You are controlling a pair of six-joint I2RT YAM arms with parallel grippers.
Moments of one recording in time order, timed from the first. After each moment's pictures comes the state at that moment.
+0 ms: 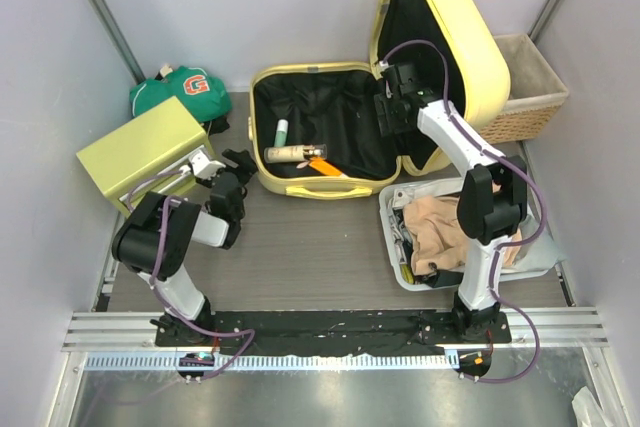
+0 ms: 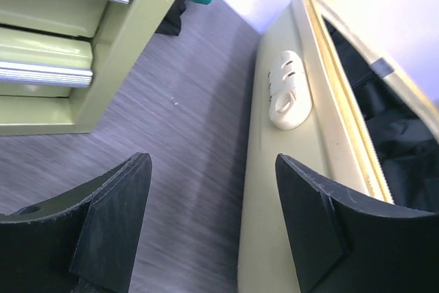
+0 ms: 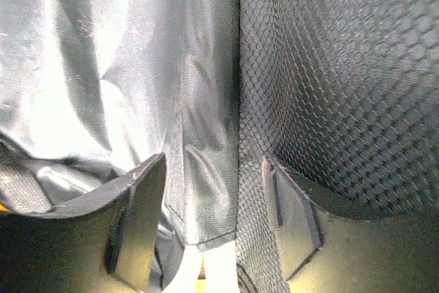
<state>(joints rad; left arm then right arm) -0.32 1.72 0.45 1.17 -0.54 -0.72 0.31 1.97 1.77 -0.71 0.23 0.03</state>
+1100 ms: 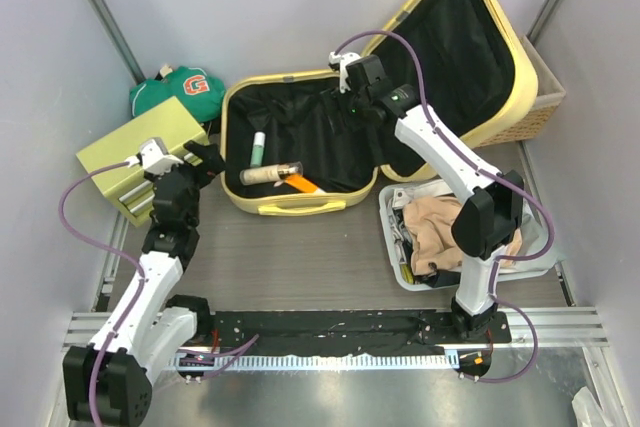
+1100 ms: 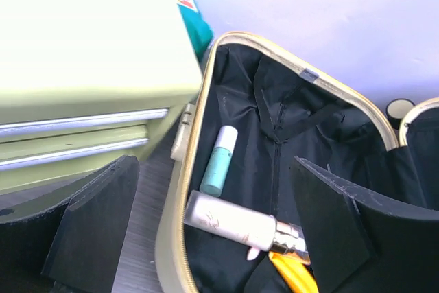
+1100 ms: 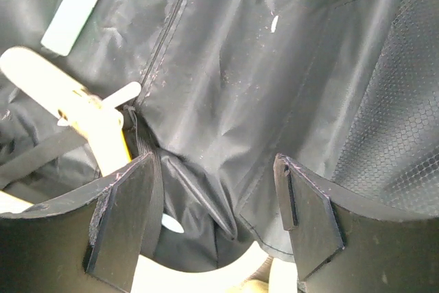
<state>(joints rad) -0.15 0.85 0.52 0.28 -0.31 -0.55 0.54 1.89 1.90 -0.71 0.06 0.05</state>
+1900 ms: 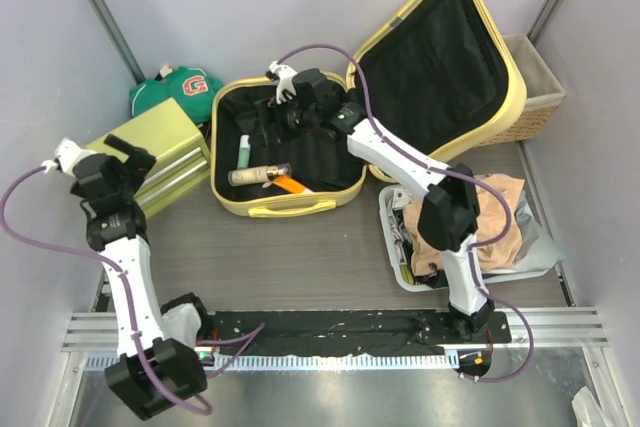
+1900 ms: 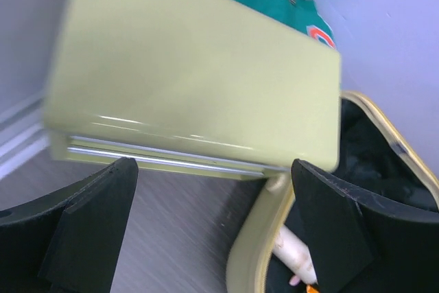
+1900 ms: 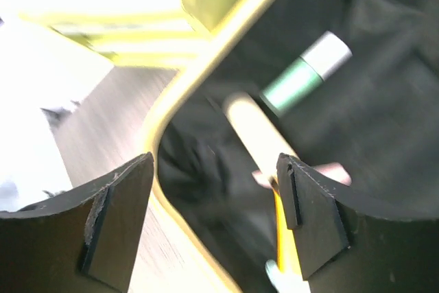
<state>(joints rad) 0.42 0.89 0.86 -0.29 -0.06 -0.58 0.74 2.07 2.00 -0.38 -0.33 0.27</state>
